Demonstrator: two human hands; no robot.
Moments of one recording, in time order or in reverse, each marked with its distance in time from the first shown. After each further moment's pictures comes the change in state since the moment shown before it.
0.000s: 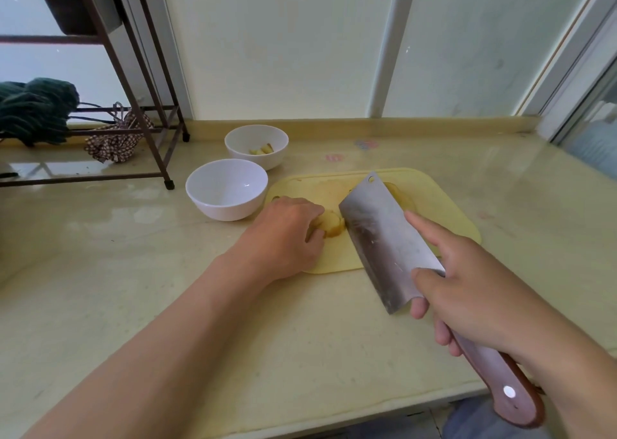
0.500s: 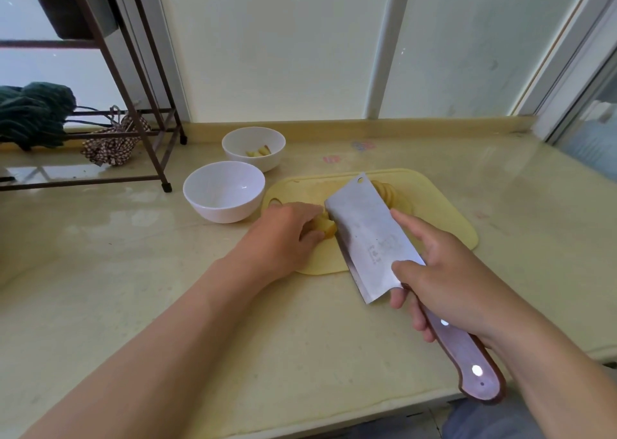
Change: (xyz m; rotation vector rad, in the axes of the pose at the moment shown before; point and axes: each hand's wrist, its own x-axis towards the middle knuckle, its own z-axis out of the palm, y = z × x) left_hand 0.002 -0.008 0.010 -0.109 0.033 -0.007; right_hand 0.018 0.004 0.009 0.178 -0.050 -0.001
